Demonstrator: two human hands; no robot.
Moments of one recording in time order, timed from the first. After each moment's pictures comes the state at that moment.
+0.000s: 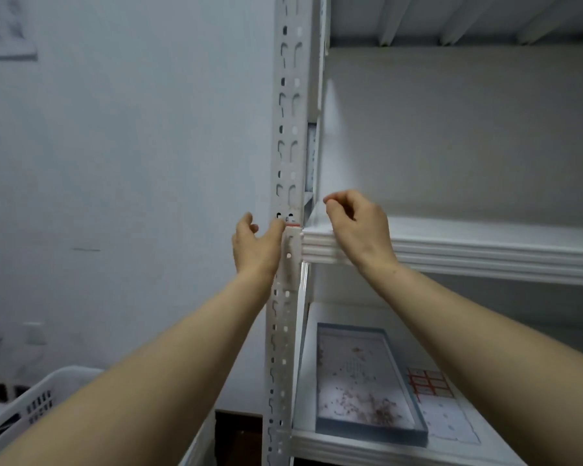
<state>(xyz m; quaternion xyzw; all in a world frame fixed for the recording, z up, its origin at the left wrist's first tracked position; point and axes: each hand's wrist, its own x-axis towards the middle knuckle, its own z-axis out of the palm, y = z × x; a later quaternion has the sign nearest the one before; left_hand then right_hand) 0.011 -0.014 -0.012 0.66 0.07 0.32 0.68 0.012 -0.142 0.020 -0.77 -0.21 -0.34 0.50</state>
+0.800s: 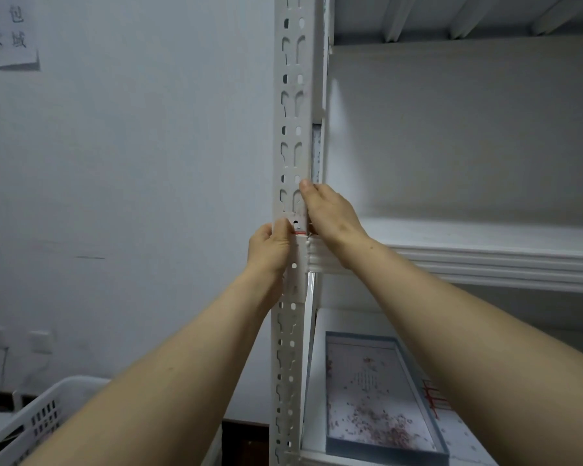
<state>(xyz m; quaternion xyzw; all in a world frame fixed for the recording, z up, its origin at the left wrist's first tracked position) 0.023 -0.021 0.003 0.61 0.00 0.25 0.75 0.041 -0.105 0.045 -0.80 -0.21 -0.21 0.52</state>
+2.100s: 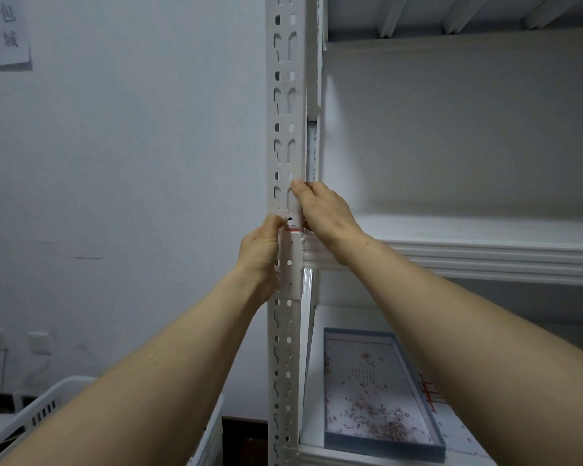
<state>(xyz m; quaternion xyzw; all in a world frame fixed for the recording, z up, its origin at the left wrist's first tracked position) 0.018 -0.019 0.003 0.58 -0.01 0.18 0.79 0.049 -0.104 0.042 -0.80 -0.21 -0.20 0.52</state>
